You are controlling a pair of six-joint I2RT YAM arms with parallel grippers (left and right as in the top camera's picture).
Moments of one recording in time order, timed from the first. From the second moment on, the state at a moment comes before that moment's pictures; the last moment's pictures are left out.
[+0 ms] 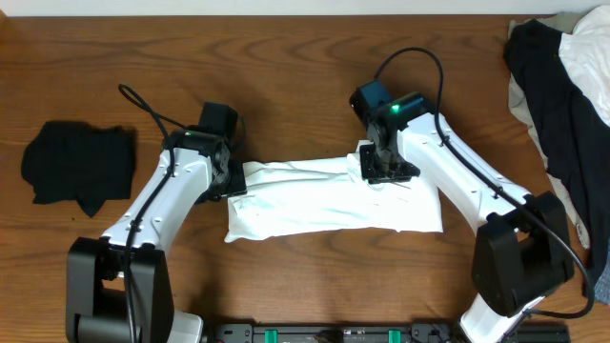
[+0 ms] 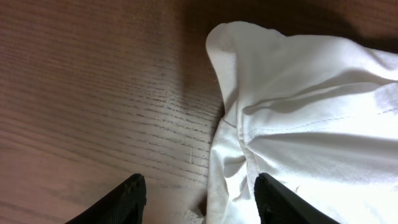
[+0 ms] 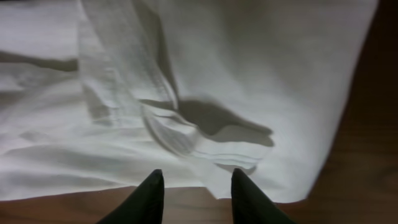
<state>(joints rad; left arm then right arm) -0.19 1.62 1.06 -0.91 -0.09 -0.38 0.48 1.85 1.44 -1.18 0.09 0.47</state>
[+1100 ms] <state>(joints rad) -0.19 1.62 1.05 -0.91 -0.09 -0.38 0.46 1.86 1.17 -0.94 0.07 0.42</state>
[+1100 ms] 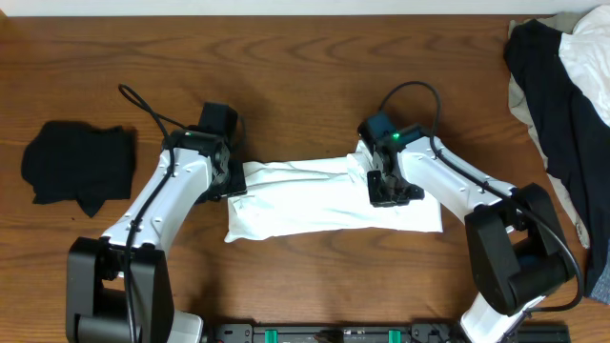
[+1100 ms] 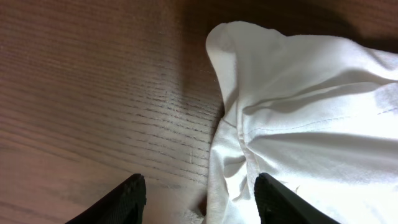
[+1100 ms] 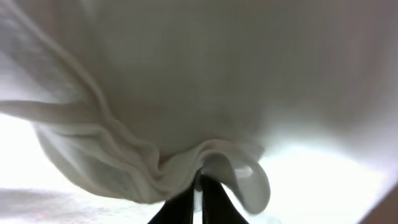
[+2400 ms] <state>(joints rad) -0.19 1.62 1.05 -0.91 -0.09 -0.38 0.58 1.65 1.23 -0.85 -0.01 0.09</state>
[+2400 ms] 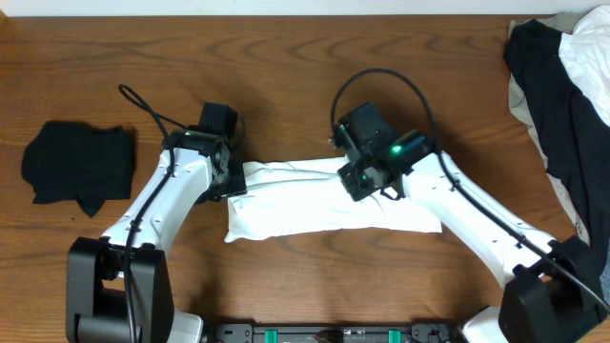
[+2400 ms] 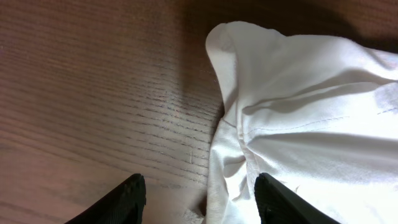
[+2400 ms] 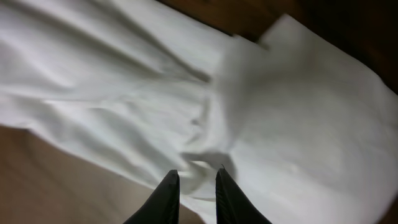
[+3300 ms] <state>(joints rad) -0.19 1.62 1.05 -0.91 -0.09 -0.39 0.56 1.84 1.17 -0.87 -0.14 0.17</state>
